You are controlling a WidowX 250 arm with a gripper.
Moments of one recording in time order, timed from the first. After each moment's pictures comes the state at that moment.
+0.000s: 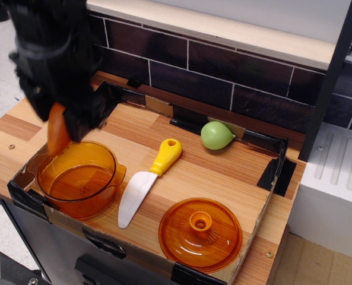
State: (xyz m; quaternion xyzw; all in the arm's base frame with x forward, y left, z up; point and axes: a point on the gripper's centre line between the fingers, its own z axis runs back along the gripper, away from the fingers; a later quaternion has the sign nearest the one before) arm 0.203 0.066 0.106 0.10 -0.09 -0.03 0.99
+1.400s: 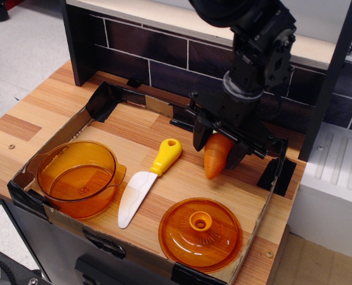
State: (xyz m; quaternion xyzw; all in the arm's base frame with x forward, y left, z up) arm 0.299 -0.058 0.020 0.09 -0.02 -0.04 1.00
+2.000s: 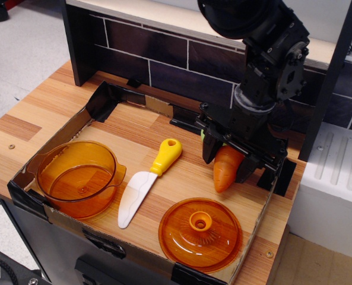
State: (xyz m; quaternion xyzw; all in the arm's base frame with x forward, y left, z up) arm 0.291 -0.071 0.015 0.08 -0.01 -0.05 1.00
